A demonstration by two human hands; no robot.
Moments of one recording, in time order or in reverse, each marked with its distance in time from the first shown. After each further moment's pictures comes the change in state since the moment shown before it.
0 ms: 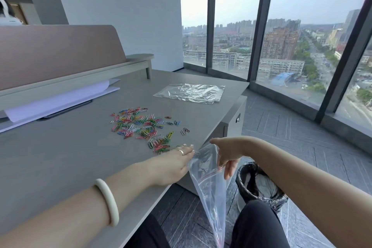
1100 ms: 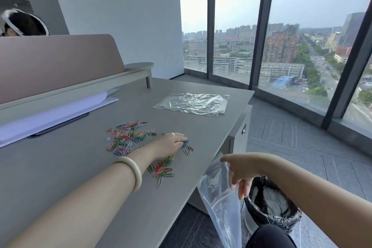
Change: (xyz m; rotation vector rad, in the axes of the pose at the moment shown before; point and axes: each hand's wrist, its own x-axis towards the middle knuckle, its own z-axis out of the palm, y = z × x) left_hand 0.095 -0.089 -0.034 -0.348 0.159 -0.181; right_hand 0.012 0.002 -0.020 0.012 0.015 -0.002
